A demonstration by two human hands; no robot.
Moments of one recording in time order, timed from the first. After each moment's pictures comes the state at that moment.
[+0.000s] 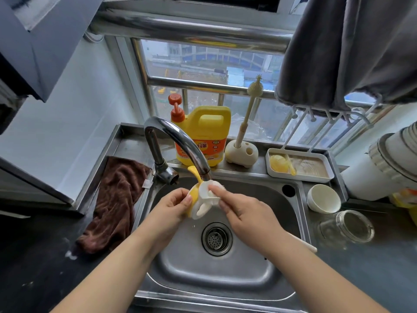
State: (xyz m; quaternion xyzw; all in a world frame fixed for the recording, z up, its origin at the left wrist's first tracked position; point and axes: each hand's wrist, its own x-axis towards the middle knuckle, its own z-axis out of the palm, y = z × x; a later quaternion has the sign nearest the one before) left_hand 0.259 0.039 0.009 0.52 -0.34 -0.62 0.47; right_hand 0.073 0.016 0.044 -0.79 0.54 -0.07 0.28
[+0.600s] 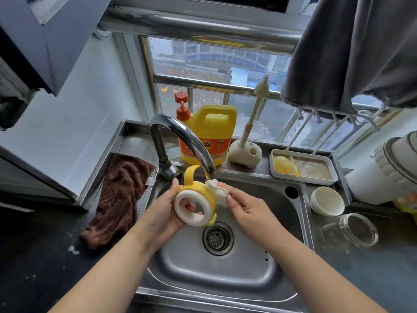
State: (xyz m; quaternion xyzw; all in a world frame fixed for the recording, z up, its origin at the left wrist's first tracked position) left_hand 0.269 0.034 0.013 0.45 -0.13 -0.72 0.51; right_hand 0.073 0.012 0.026 -0.70 0.56 -0.15 0.42
